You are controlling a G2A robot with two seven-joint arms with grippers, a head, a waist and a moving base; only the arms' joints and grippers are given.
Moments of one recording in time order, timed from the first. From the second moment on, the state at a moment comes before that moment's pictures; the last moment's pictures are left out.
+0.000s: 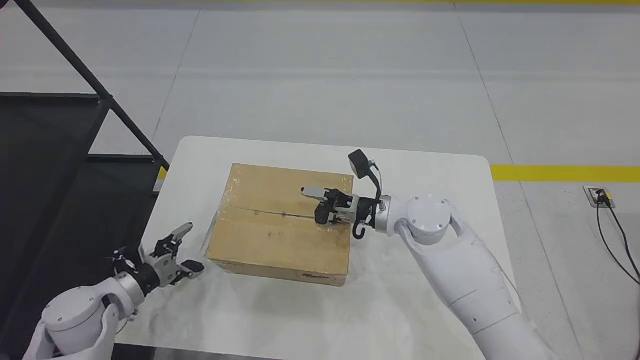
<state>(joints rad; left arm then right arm) 1.26 -1.08 -1.71 -1.39 -0.41 0.35 -0.74 -0.59 -1.42 1.03 -1.01 0.17 -0.07 0.92</state>
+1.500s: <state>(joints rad) 1.12 -1.14 -1.57 -1.26 -0.56 0.10 -0.26 -0.57 -1.42 1.01 -1.00 0.17 -0.05 0.91</state>
